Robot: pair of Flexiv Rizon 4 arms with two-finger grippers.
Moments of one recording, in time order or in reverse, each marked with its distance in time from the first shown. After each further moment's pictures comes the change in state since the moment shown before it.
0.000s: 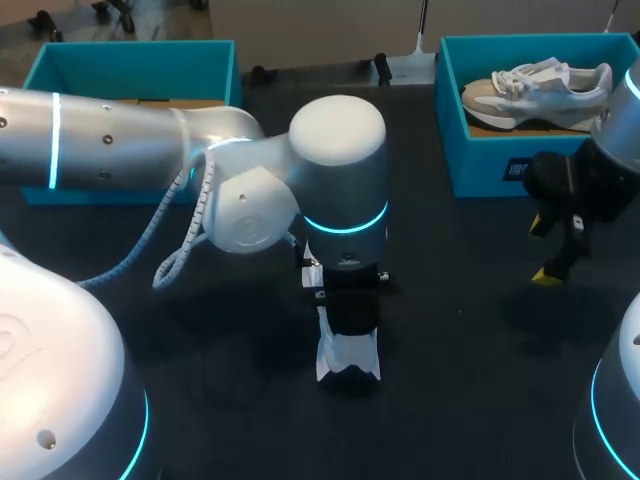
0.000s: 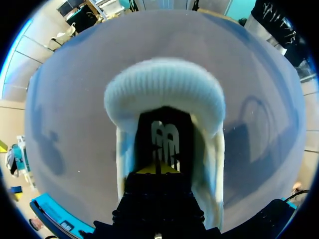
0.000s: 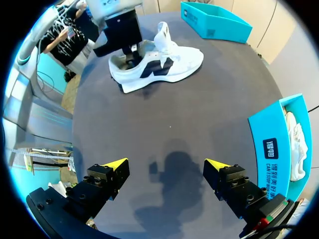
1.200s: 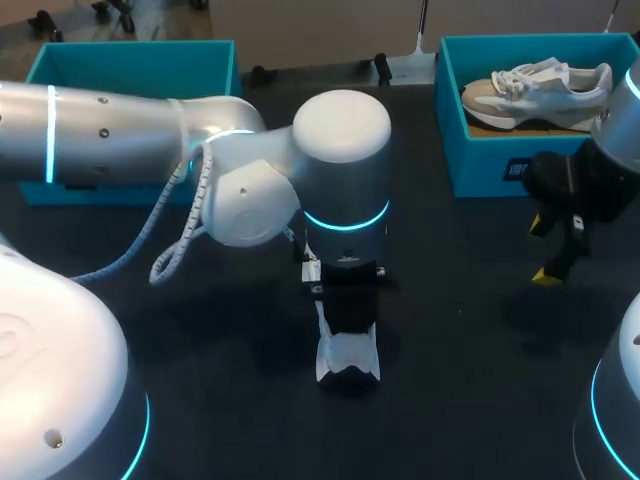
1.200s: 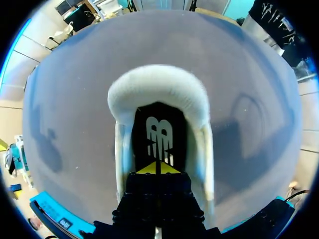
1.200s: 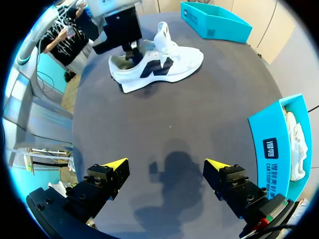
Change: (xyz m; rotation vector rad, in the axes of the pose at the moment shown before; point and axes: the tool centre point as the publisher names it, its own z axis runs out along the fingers) left arm 0.010 0.006 -0.011 -0.042 0.039 -0.013; right arm 0.000 0.000 0.000 0.000 0.000 0.000
